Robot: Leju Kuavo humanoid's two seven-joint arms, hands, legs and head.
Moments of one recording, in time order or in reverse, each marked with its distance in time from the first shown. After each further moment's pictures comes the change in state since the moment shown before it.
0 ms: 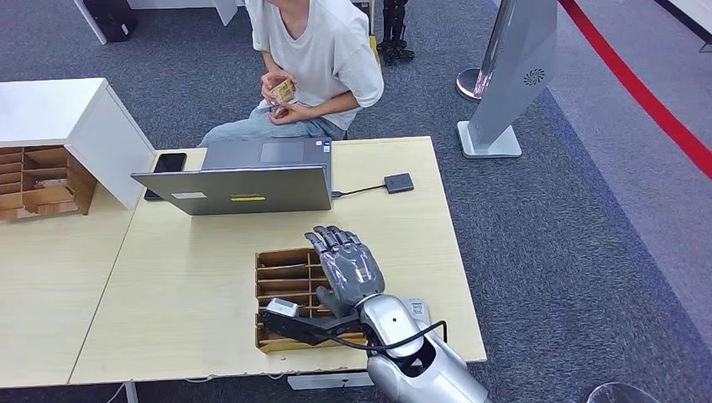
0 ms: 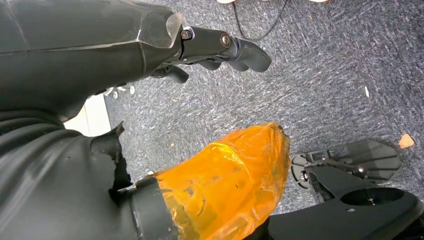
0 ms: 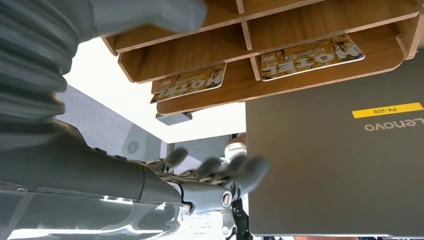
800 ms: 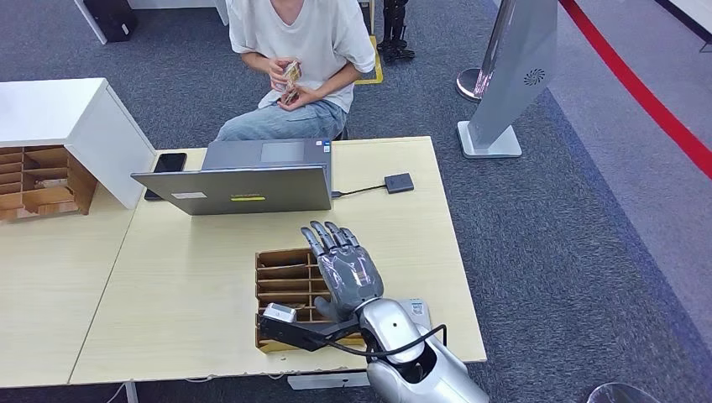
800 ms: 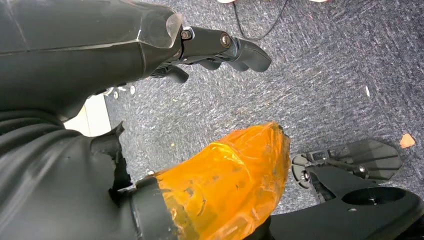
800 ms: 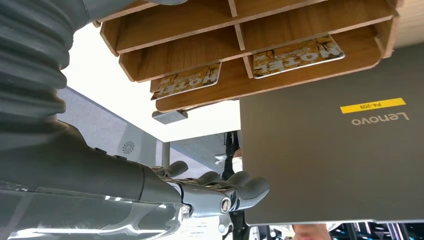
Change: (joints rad) left arm 0.002 0.000 0.001 0.000 -0.002 0.000 -0.001; right arm 0.020 -0.008 0.011 -0.046 -0.003 0.003 0.002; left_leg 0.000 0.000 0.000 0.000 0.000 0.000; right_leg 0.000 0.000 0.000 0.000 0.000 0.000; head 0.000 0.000
